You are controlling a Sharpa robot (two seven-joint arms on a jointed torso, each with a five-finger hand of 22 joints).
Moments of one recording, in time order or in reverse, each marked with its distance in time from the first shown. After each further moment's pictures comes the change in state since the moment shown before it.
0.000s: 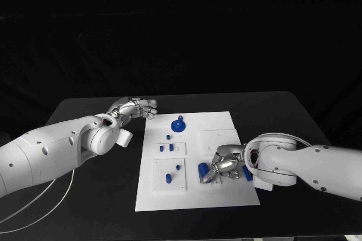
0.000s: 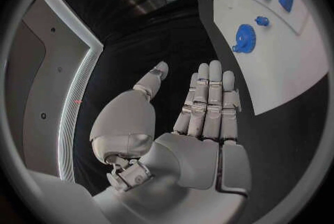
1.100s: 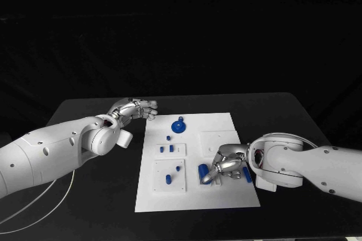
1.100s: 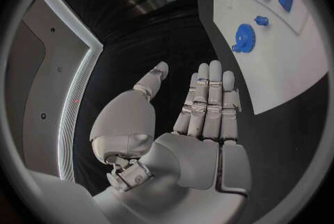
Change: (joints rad) left arm 0.000 0.001 0.000 -0.003 -0.001 0.001 -0.002; left_hand 0.000 0.000 0.003 -0.003 0.000 0.000 0.000 0.000 0.000 0.000 0.000 0.000 0.000 0.000 0.000 -0.002 0.003 0.000 0.000 0.000 -0.004 0.002; right arm 0.000 -0.037 0.020 0.033 0.000 -0.002 0.034; right_hand -0.019 -0.020 0.004 0.007 0.000 -0.001 -0.003 -0.002 -0.001 0.000 0.000 0.000 0.000 -0.001 -0.001 0.000 -0.004 0.000 -0.002 0.002 -0.005 -0.007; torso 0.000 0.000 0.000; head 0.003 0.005
